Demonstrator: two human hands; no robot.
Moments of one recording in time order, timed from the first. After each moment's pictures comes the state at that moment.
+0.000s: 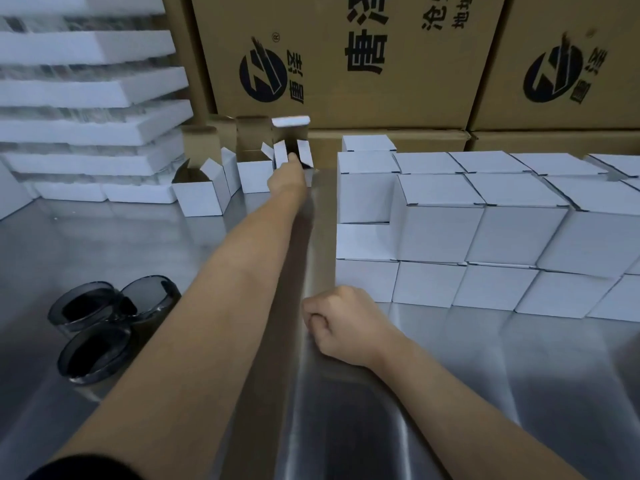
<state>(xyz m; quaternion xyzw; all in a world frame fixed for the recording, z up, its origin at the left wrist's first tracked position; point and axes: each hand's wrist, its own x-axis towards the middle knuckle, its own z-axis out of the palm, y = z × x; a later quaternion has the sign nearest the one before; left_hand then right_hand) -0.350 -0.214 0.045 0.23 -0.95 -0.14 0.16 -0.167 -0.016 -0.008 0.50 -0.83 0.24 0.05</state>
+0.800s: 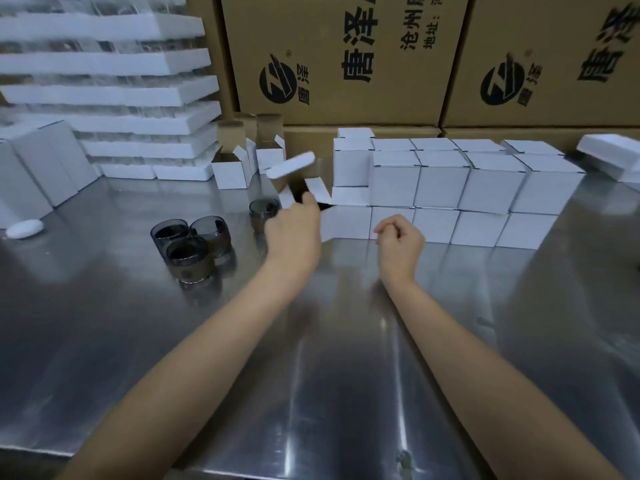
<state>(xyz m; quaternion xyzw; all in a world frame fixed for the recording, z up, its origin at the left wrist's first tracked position) -0.037 -0.079 0.075 0.18 -0.96 0.02 0.19 -0.122 0.044 0.001 0.11 -0.68 0.69 0.22</state>
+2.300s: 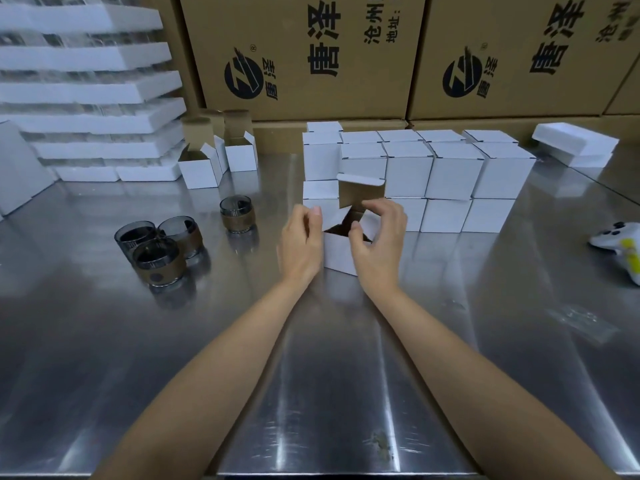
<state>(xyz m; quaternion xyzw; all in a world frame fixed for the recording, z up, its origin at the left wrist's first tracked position) -0.068 -0.051 0.005 0.09 -0.82 -0.45 0.34 -0.085 0.065 0.005 0.19 -0.71 0.57 0.36</state>
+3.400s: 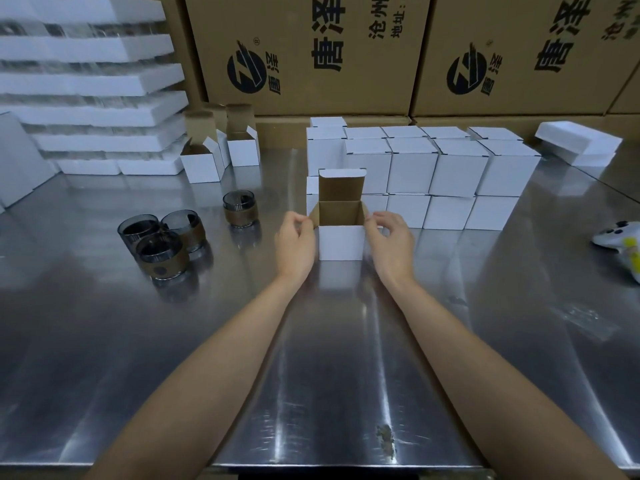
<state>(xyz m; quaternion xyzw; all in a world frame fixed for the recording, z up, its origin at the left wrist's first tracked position) -0.070 -0.063 -0.002 0.16 -0.77 -0.55 0.29 -0.106 0.080 -0.002 0.06 -0.78 0.61 0.16</state>
